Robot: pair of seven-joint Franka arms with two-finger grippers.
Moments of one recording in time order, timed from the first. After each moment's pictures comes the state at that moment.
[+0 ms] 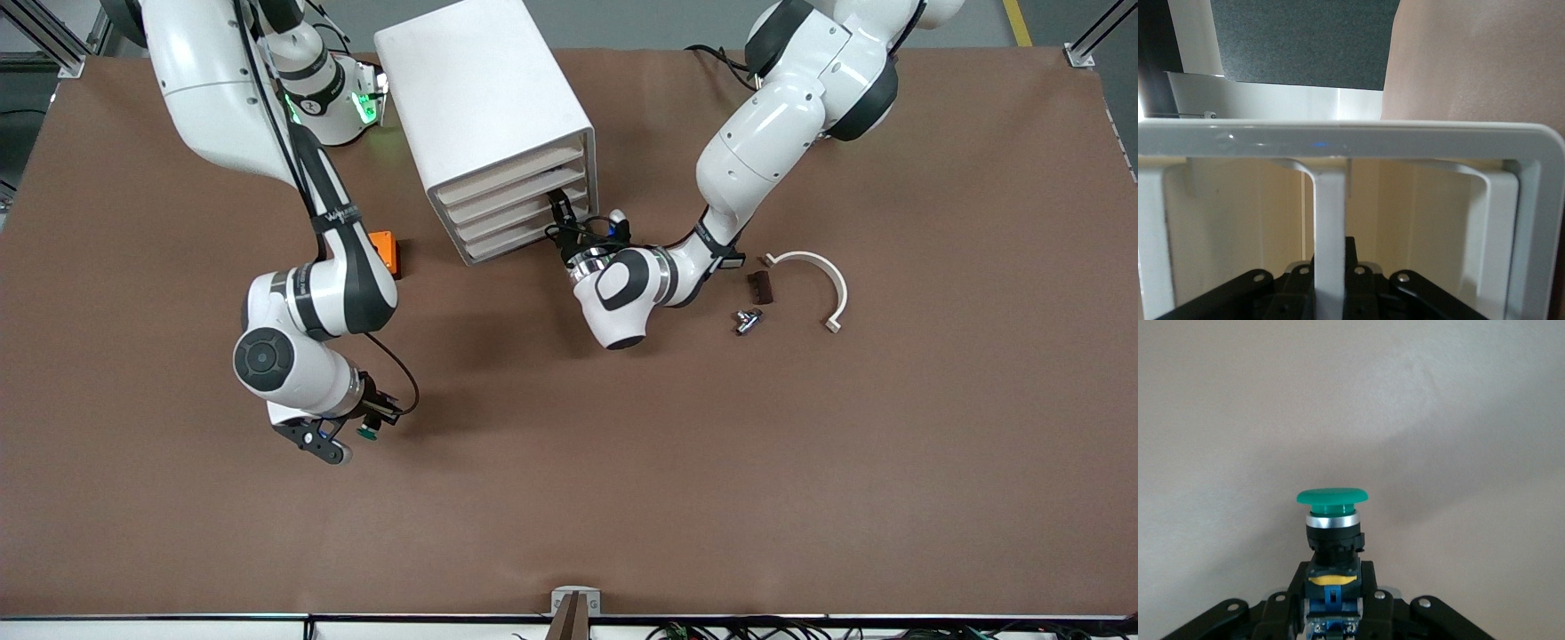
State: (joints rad) left arm -0.53 1.10 -0.30 -1.38 -0.96 1.49 -2.34; right arm 0.41 0.65 -0.15 -1.54 0.17 2.15 0.74
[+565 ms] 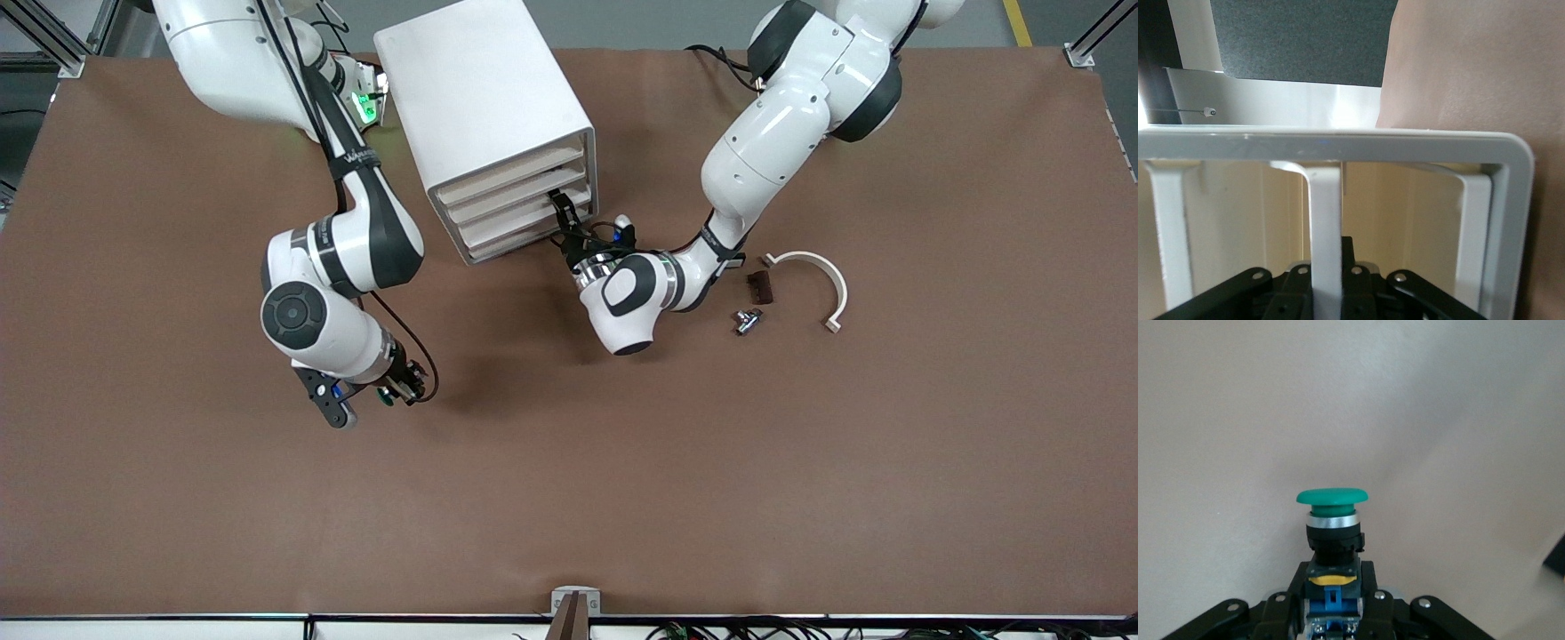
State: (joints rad) left arm -0.51 1.10 -0.28 -1.38 -0.96 1.47 -2.33; right arm 0.50 0.55 -0.15 -1.57 0.17 2.08 1.25
